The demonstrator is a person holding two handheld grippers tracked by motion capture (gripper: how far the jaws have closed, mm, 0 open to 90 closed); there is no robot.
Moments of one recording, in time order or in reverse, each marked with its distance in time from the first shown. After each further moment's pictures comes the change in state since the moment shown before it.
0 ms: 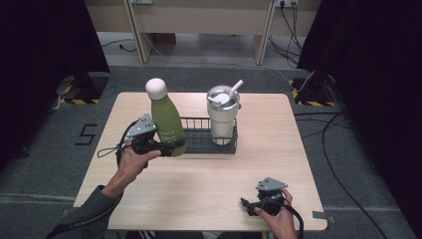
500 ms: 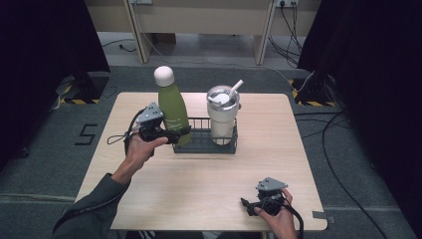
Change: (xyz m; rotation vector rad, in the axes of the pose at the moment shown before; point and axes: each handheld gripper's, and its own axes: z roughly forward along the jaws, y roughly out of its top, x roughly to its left) left arm 0.022 0.010 0.029 0.001 0.029 -0.014; right arm 0.000 0.000 0.000 0.000 0.001 0.002
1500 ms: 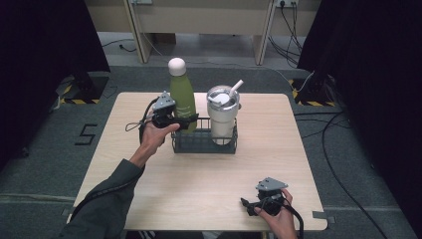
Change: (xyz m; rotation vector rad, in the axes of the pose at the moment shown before) left arm 0.032 -0.004 0.055 0.009 0.060 -0.013; right arm 0.000 0.000 0.000 0.001 -0.001 -0.002
